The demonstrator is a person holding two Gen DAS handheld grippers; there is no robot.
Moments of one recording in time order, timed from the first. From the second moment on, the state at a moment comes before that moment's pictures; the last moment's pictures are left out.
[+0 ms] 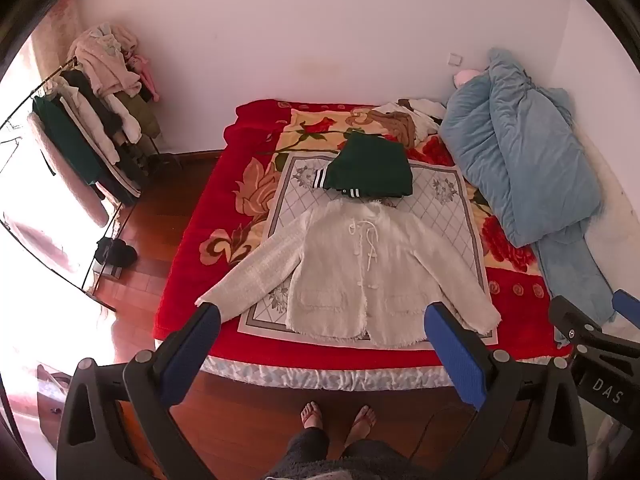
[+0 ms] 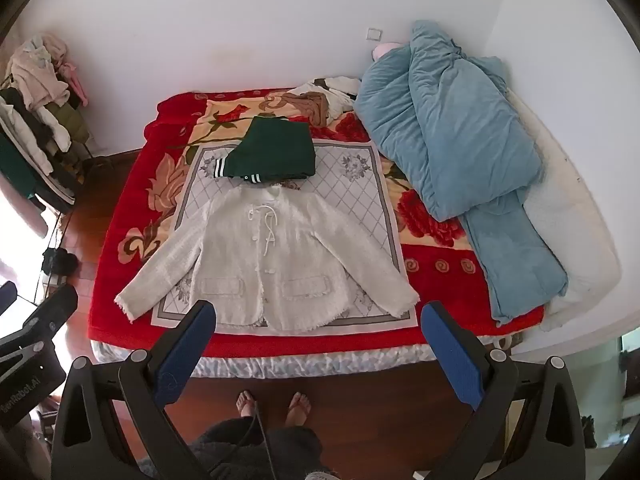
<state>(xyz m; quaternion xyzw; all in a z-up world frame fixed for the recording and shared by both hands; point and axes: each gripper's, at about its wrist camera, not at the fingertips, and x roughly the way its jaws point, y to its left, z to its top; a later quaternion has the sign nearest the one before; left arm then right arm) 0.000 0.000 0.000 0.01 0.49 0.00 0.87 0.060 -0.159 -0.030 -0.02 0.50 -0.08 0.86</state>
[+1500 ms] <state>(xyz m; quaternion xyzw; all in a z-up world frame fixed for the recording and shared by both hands) 0.005 -0.004 0.005 0.01 0.48 0.00 0.88 0.063 -0.153 -0.027 -0.02 0.50 -0.08 0.86</state>
